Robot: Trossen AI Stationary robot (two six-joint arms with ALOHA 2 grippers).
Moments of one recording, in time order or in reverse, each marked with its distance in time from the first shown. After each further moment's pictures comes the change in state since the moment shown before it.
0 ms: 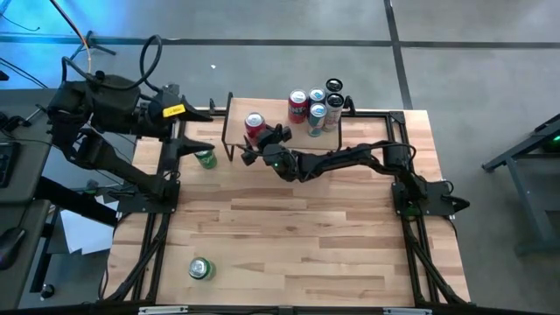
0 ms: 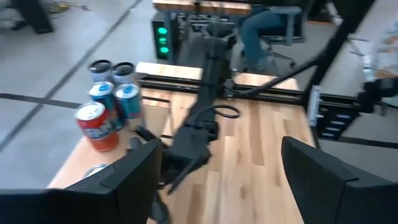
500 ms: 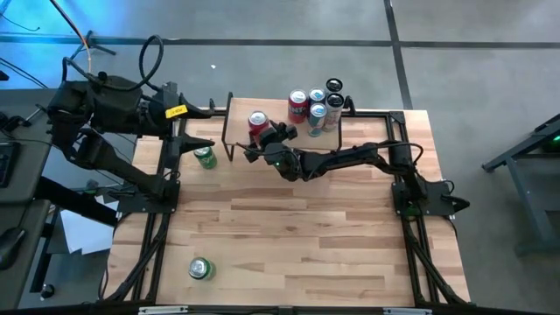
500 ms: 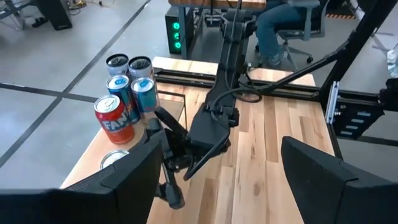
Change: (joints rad) left arm 0.001 0.000 0.000 -0.028 -0.058 0.001; right arm 0.014 -0.058 0.000 -0.090 0.095 -0.019
